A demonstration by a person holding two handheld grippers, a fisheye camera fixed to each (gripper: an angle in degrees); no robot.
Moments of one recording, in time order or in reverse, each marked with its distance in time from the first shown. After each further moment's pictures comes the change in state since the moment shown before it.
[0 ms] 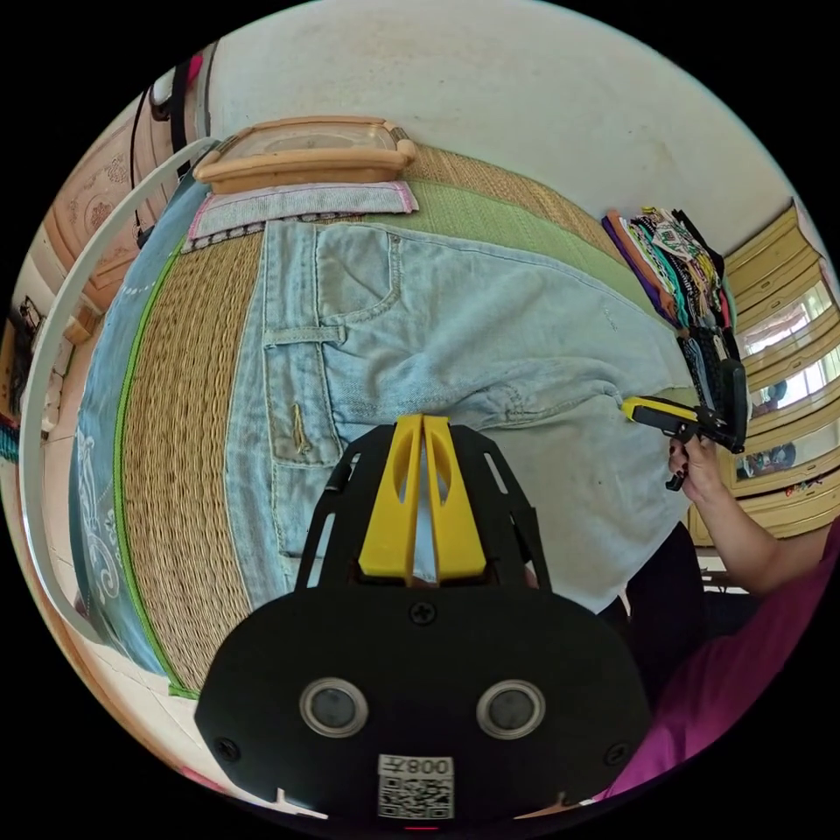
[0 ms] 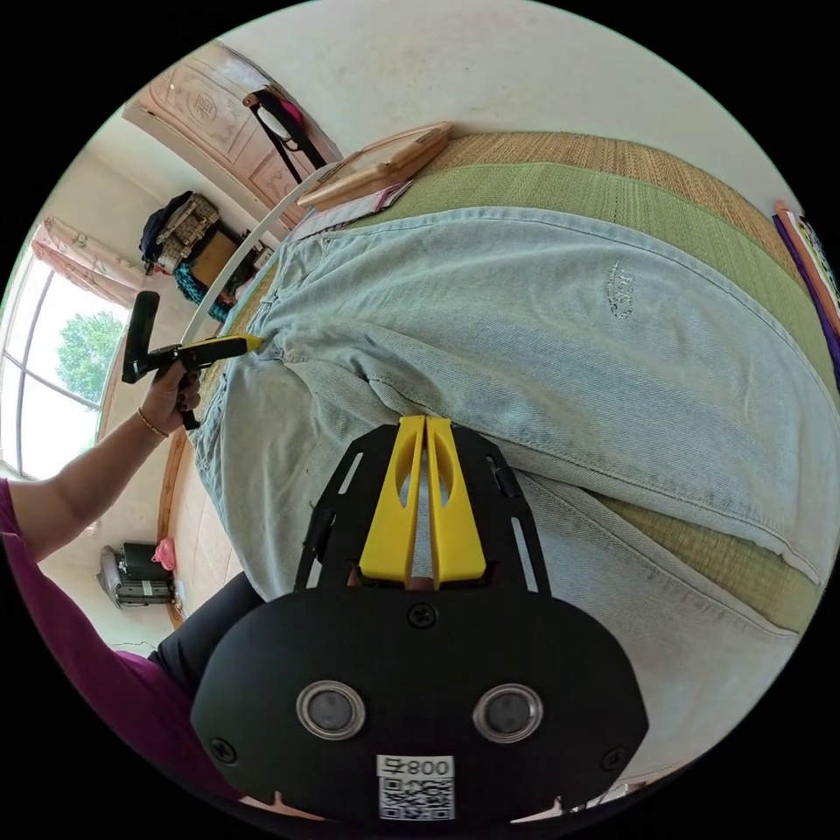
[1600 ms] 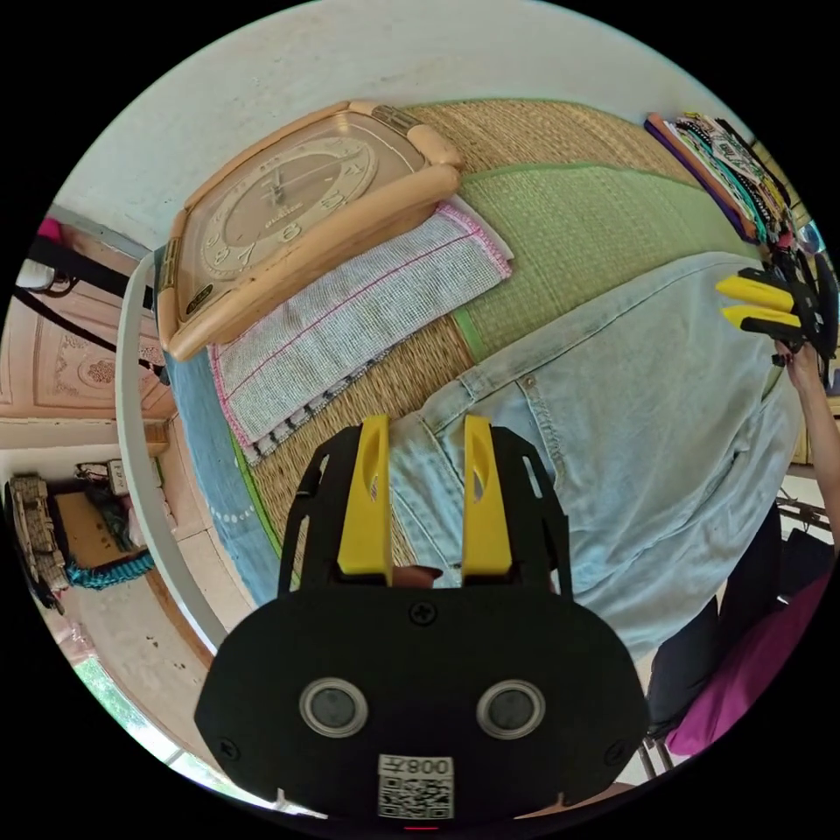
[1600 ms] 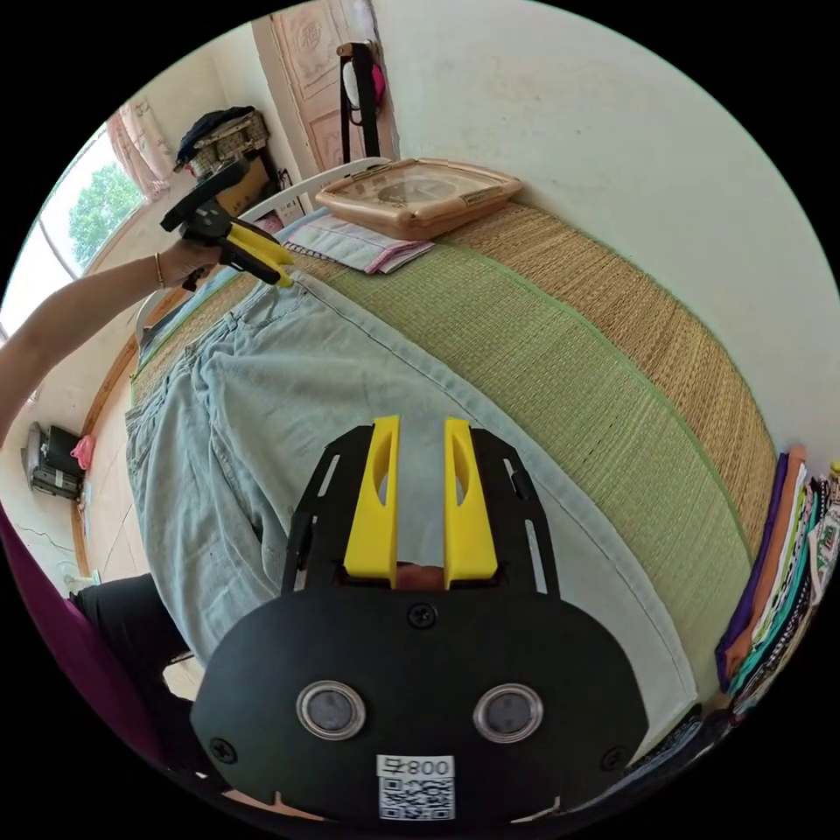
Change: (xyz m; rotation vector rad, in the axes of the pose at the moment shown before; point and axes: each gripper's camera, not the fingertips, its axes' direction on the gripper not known) left arm 0.072 -0.402 0.173 -0.278 -0.333 0.314; right arm -0.015 -0.206 -0.038 -0.048 0.254 -0.427
